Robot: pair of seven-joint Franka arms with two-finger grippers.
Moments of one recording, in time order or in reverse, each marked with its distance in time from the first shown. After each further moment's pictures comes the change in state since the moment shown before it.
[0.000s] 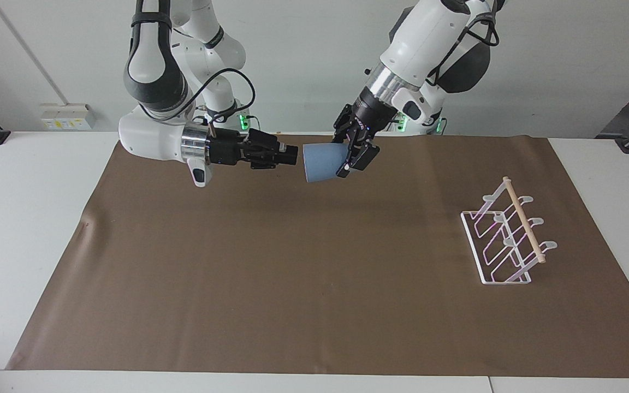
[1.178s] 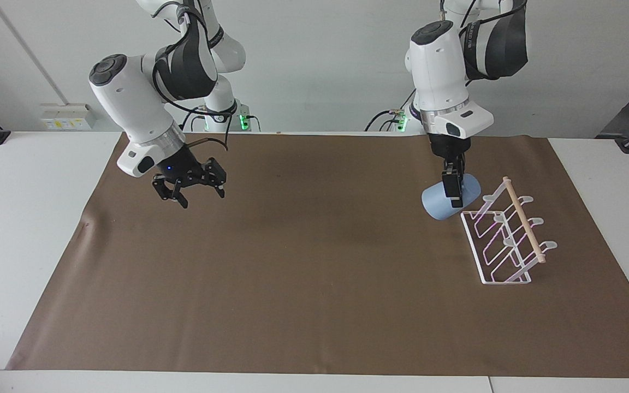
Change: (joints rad) left arm 0.163 -0.094 0.022 -0.319 0.792 0.102 0.210; right arm 0.043 -0.013 -0.003 0.125 -1.097 0.213 0.072
